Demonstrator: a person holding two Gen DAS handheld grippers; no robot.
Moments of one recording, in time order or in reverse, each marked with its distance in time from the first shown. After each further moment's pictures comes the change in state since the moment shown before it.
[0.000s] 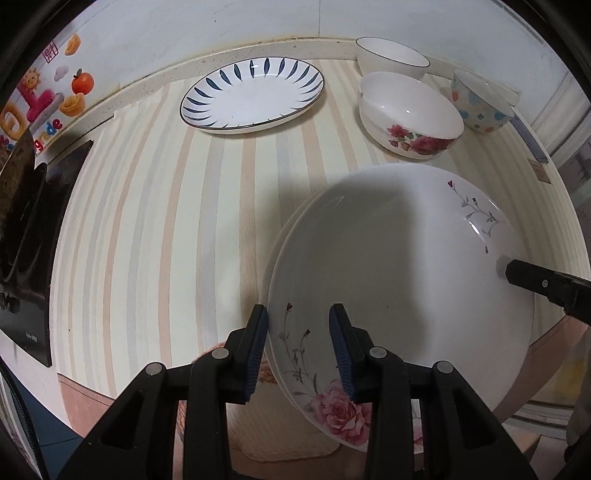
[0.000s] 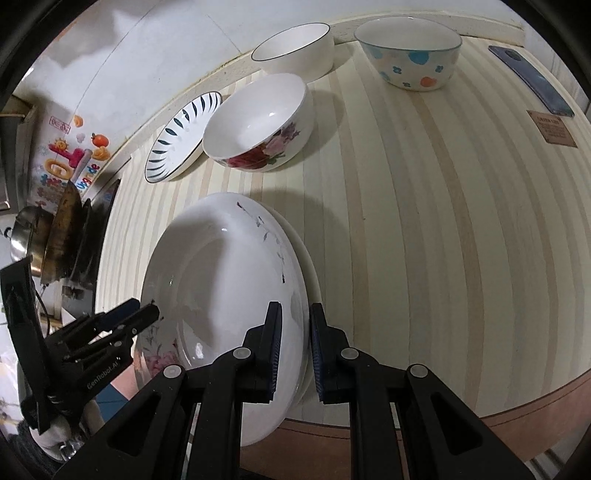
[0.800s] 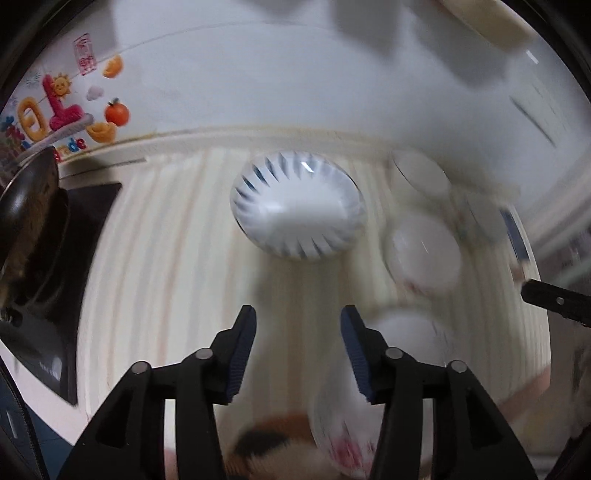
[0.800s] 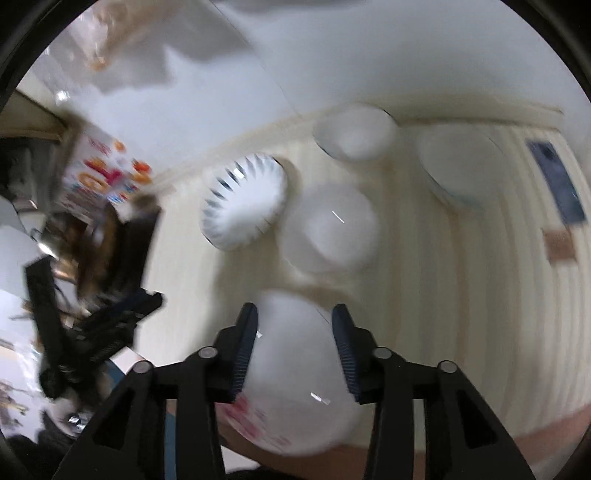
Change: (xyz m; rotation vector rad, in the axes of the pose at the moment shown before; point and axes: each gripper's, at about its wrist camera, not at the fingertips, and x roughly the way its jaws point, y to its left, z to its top) left arm -0.064 0.085 0.102 -0.162 -0.146 -0.074; right arm -0.074 0.064 0.109 -0.077 -0.036 0.096
